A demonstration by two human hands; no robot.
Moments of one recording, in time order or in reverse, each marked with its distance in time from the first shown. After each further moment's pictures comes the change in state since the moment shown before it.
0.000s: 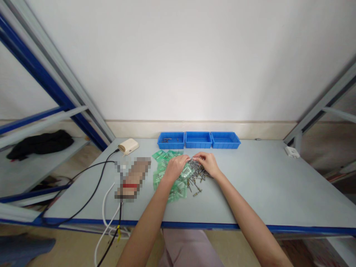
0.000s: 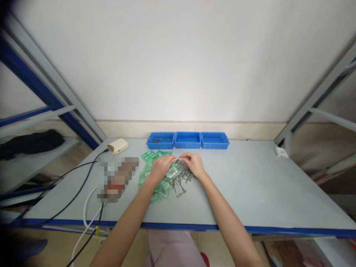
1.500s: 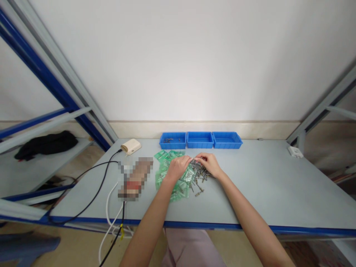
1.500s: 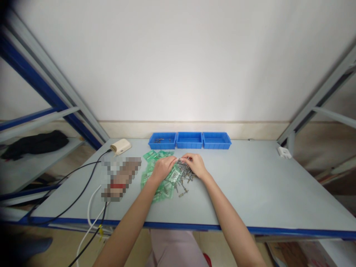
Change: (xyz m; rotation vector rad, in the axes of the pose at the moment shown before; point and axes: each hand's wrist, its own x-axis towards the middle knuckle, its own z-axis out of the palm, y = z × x) left_hand -0.001 0.000 0.002 0.064 0.050 0.038; right_hand -0.001 0.001 0.000 0.015 -0.057 -0.043
